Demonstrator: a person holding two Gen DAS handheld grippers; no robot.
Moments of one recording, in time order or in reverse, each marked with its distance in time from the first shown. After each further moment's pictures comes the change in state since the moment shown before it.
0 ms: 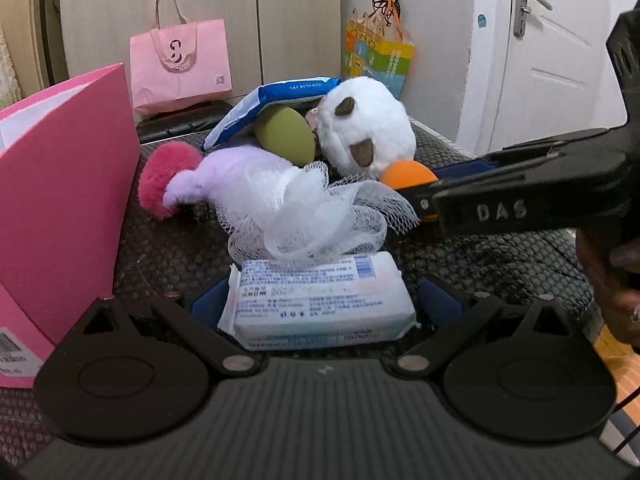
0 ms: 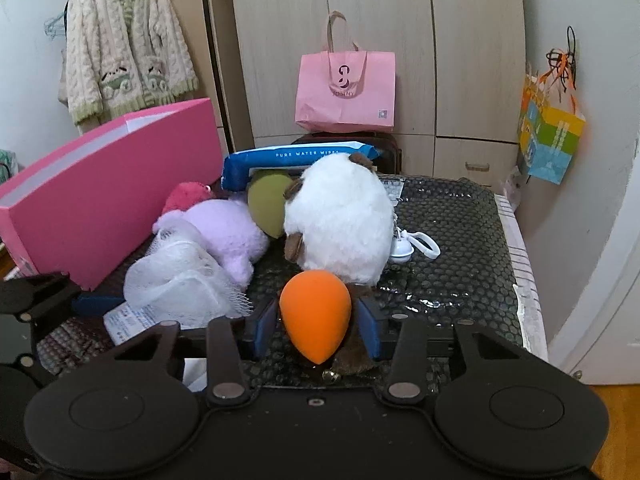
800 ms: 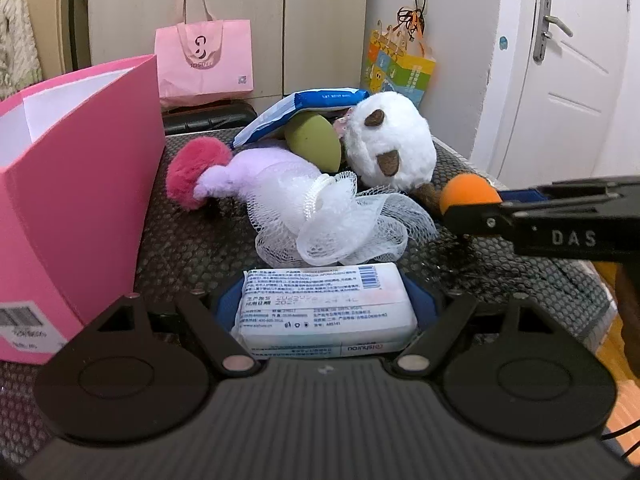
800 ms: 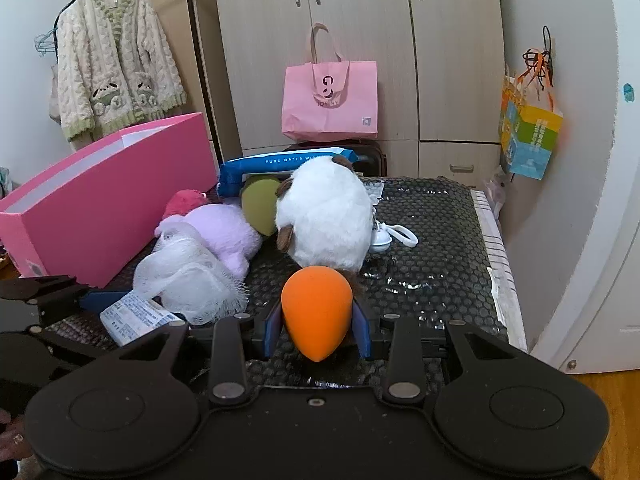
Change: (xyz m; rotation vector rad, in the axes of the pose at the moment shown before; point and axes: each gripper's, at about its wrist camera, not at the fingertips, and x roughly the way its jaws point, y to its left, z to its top) left arm -0.012 0.014 -0.003 -0.084 -0.025 0.019; right arm -0.032 -0.003 -0.014 0.067 -0.045 -0.012
